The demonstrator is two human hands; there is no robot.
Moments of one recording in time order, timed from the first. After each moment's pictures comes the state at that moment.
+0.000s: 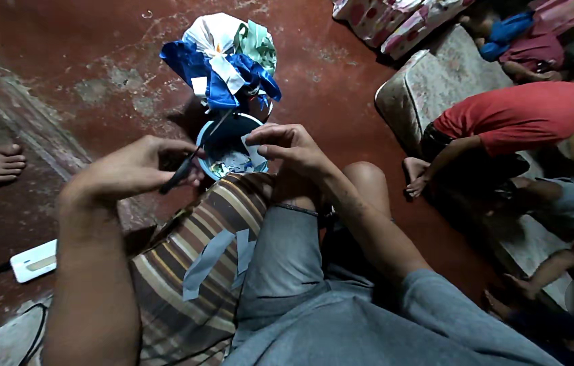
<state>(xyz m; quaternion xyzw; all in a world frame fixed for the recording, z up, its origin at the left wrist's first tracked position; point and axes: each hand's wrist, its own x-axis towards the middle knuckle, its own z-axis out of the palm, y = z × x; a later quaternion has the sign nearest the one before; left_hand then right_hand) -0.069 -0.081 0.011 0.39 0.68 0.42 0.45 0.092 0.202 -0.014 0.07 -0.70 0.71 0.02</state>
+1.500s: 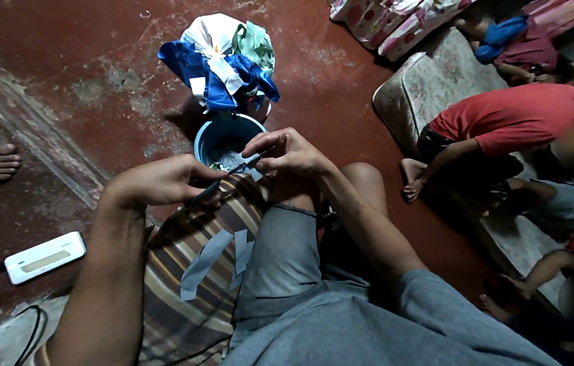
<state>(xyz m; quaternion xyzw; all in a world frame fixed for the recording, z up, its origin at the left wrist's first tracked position) -0.046 -0.056 0.007 0.45 0.61 0.36 0.54 0.091 0.204 -0.009 0.08 -0.70 0.71 -0.07</state>
